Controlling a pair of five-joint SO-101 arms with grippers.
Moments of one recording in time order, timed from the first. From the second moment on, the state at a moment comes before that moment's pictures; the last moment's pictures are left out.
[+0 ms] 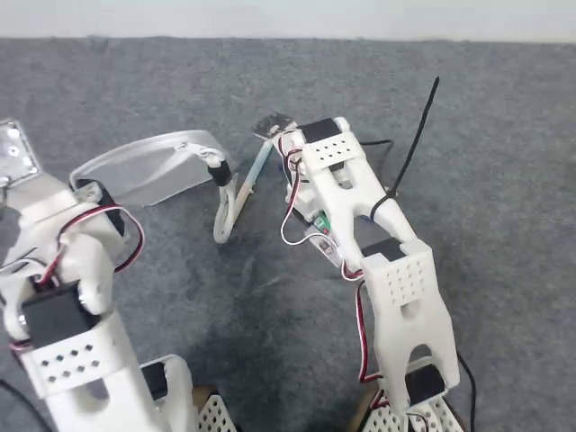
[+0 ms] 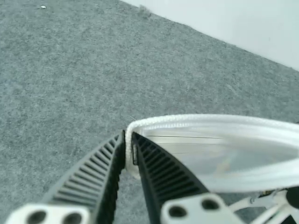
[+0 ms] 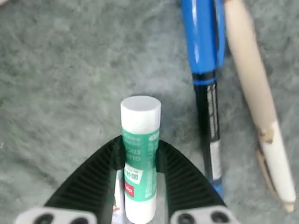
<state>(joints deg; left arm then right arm) -25.9 -56.0 36.6 70.4 12.5 -25.8 45.5 -32.6 87.2 21.8</state>
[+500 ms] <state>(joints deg) -25.9 -56.0 36.6 70.4 12.5 -25.8 33.5 -21.2 86.2 19.5</state>
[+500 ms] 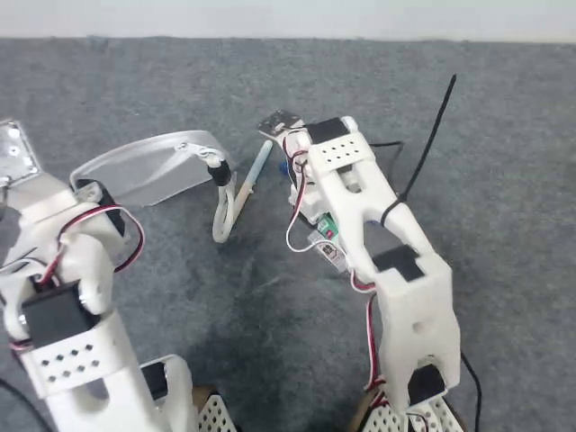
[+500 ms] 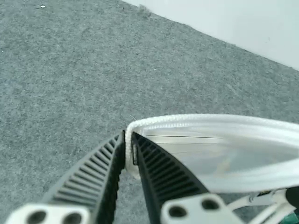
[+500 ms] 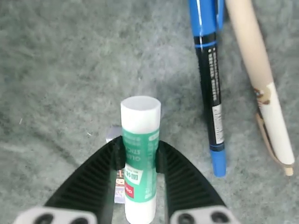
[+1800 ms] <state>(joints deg) -25.9 -56.0 36.7 70.4 12.5 -29.2 -8.9 10.8 67.2 4.2</state>
